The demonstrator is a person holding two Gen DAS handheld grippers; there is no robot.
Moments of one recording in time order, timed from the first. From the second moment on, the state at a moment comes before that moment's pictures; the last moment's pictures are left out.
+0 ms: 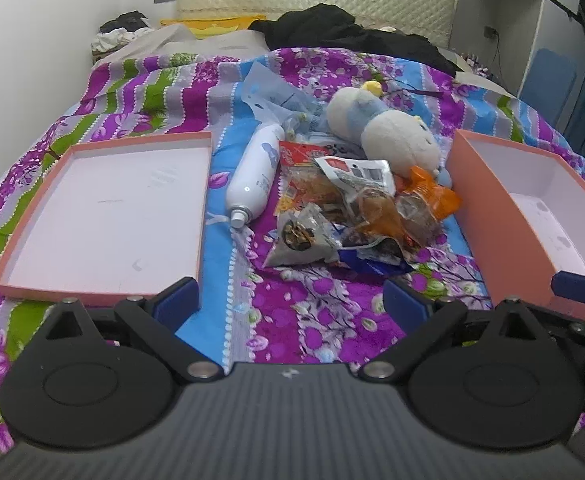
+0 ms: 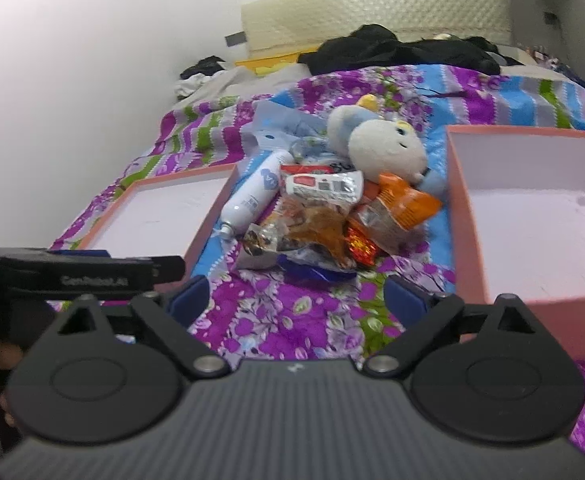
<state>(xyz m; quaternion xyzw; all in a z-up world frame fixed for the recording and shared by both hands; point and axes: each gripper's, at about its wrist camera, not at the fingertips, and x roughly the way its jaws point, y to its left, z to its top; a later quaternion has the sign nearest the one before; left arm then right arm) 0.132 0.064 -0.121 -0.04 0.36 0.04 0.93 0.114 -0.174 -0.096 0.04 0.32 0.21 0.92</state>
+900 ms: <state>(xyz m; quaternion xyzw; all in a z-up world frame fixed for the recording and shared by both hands) 0.280 0.113 -0.230 -0.12 0.40 -0.01 0.91 0.276 -0.142 -0.176 0.10 0.34 0.21 0.91</state>
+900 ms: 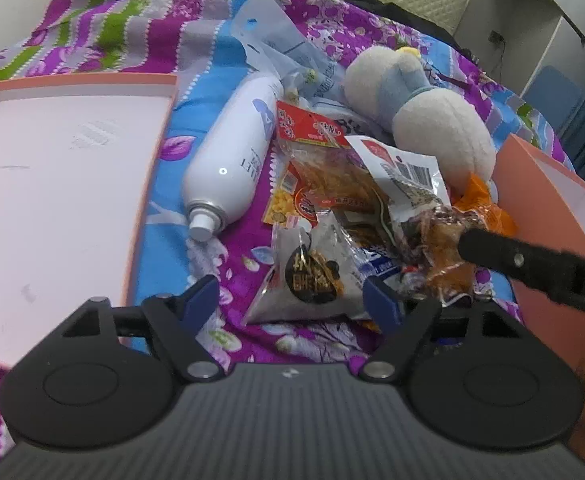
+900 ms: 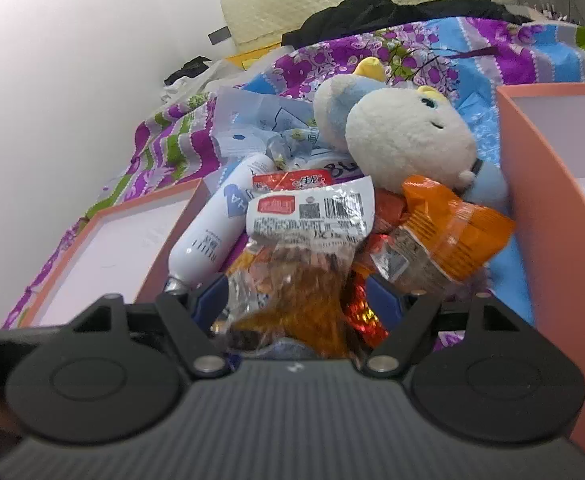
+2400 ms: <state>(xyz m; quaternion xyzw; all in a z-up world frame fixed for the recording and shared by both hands) 0.201 0.070 -0.202 -0.10 0.42 0.01 0.90 0.202 -0.175 -0.159 0.08 0.41 0.17 0.89</state>
